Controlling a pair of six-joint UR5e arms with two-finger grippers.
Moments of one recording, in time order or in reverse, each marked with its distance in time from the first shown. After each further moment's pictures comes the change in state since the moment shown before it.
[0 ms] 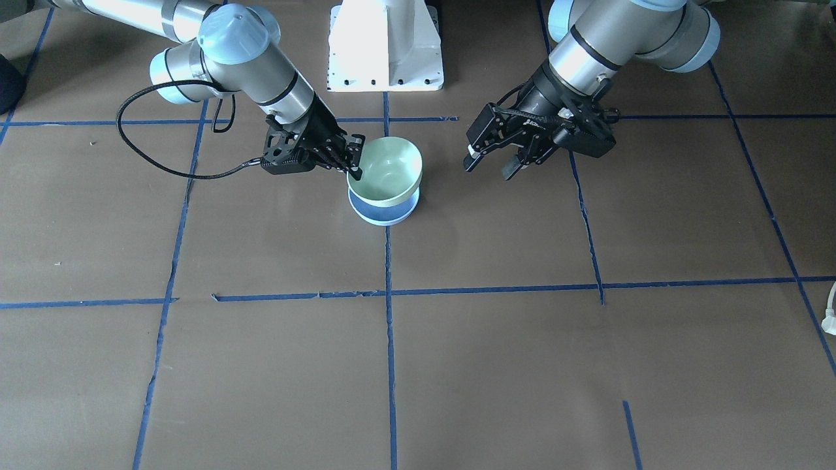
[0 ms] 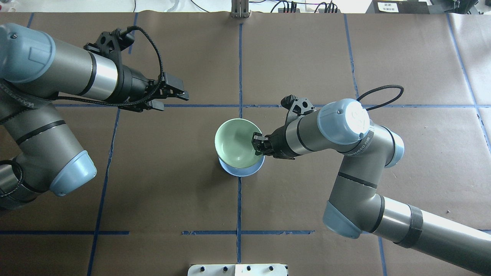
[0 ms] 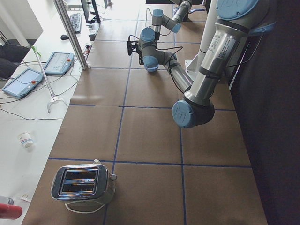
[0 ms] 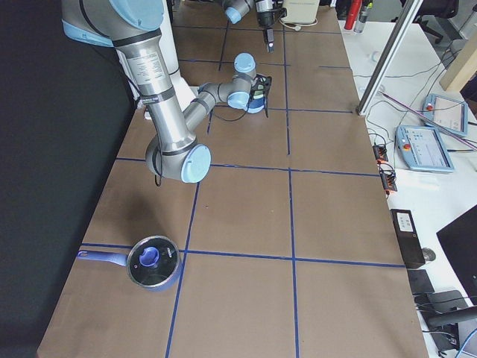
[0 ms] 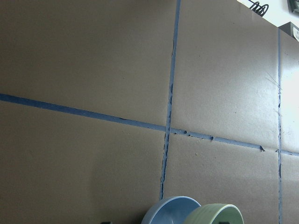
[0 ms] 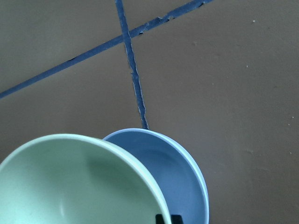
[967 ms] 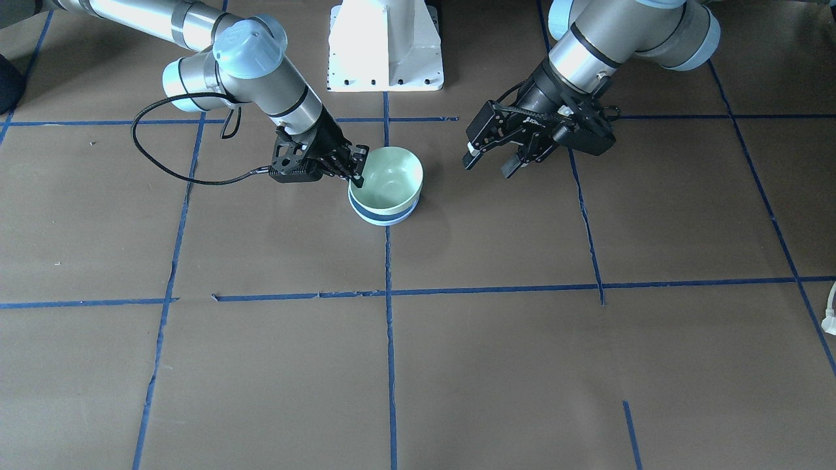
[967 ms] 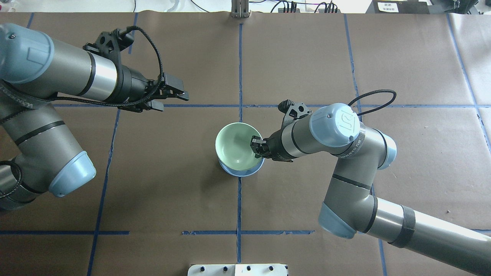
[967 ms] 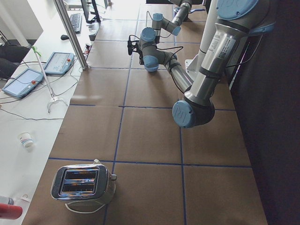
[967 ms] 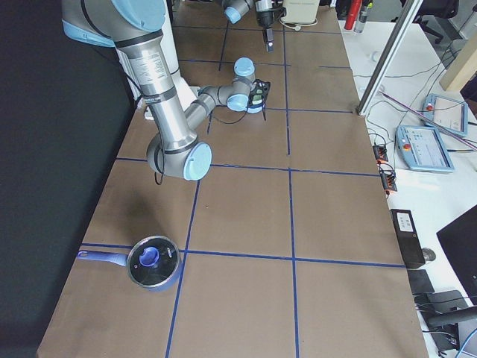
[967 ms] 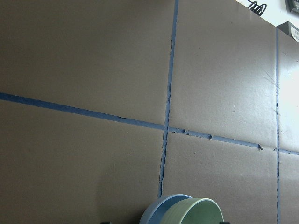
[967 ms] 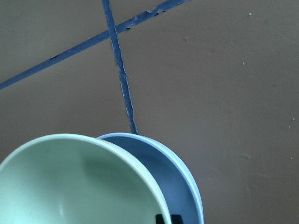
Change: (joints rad) left arm 0.001 0.002 -0.004 0.002 0.000 0.000; right arm -0.008 0.017 -0.044 -0.003 -0.010 -0.002
